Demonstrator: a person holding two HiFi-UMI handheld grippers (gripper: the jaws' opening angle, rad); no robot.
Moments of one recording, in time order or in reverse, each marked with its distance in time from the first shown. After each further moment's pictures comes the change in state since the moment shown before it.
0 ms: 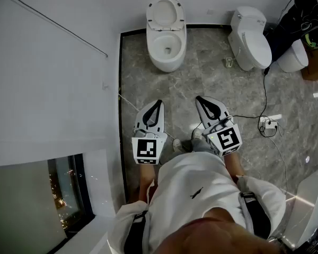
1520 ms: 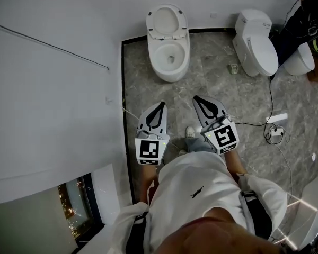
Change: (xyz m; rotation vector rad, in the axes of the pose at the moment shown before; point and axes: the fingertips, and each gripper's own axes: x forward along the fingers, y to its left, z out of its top) left arm 0.112 0.055 -0.002 0.023 0.030 -0.035; right arm 0.112 -0.071 -0.007 0.026 0.014 0.015
